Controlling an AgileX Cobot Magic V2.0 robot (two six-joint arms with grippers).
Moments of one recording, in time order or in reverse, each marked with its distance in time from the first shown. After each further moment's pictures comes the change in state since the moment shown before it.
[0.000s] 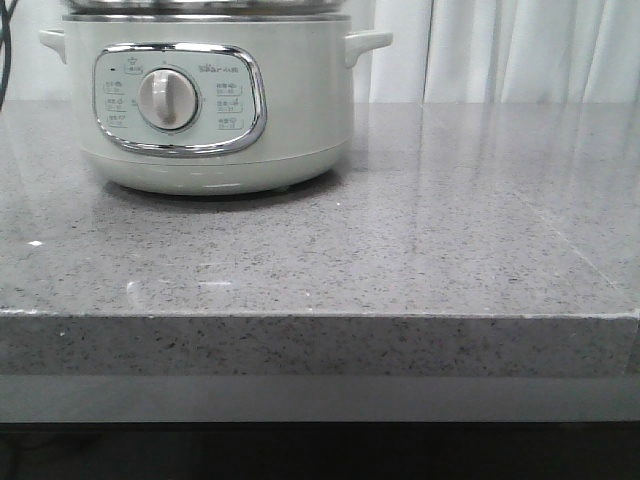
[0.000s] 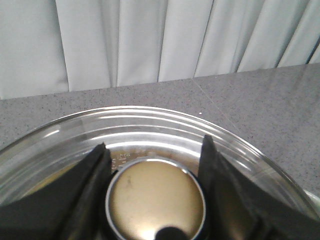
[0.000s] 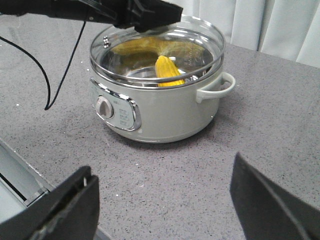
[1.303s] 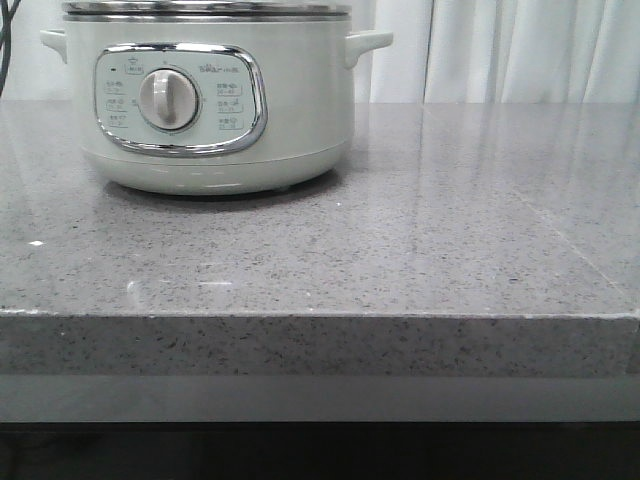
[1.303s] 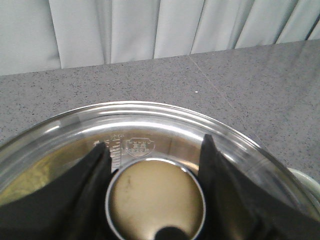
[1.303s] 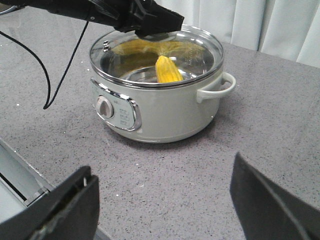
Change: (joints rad) left arm 0.000 0.011 -0.059 -0.003 0.142 0.000; right arm 0.000 0.000 0.000 0.000 0.000 0.000
